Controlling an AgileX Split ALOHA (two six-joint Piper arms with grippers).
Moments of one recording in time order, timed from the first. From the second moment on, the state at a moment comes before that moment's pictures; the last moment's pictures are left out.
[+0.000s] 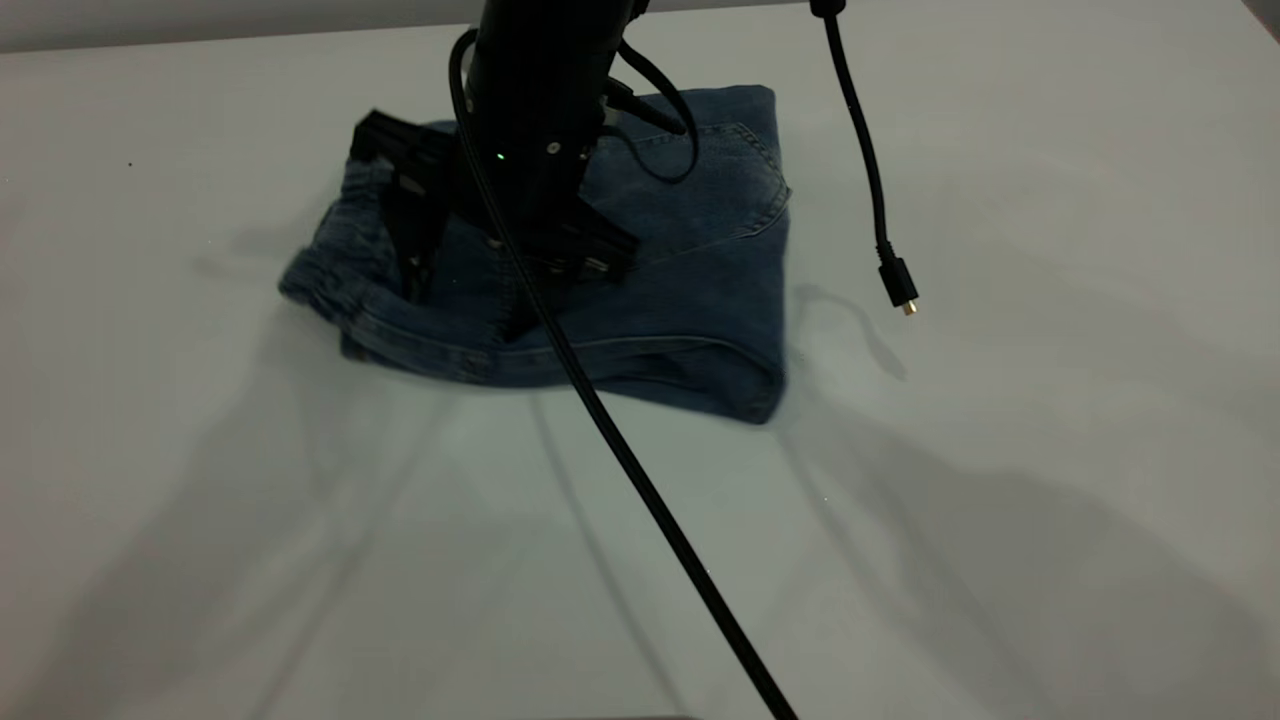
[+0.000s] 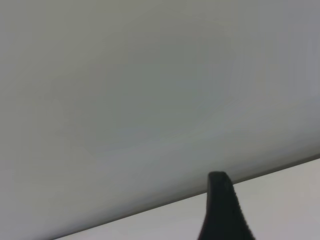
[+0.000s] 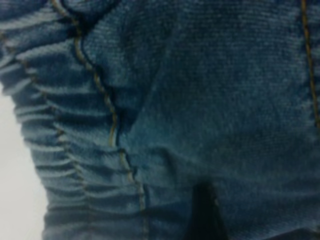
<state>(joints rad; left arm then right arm) -0.42 1.58 -1.32 1.06 0.27 -0.86 0.69 2.62 -2.09 0.46 0.90 0.70</state>
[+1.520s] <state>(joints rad) -0.42 0.94 -1.32 0.64 0.63 -0.45 0.69 1.76 -2.27 0.19 1.26 0.01</state>
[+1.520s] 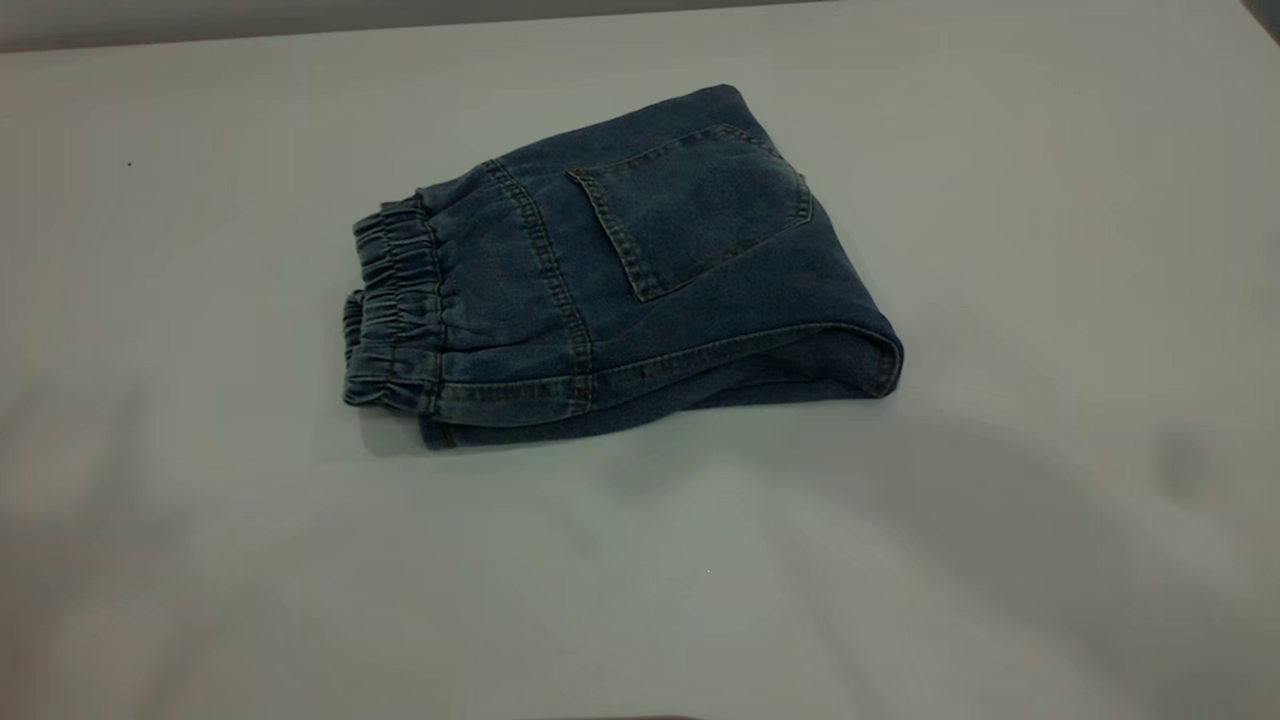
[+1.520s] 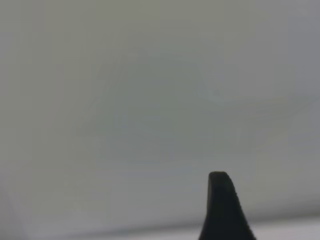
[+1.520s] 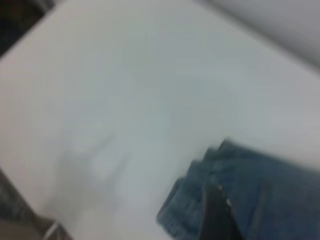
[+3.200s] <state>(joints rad) -0.42 0.41 -0.53 -0.02 1.17 0.07 0.69 0.35 -0.48 0.07 1.12 0.08</state>
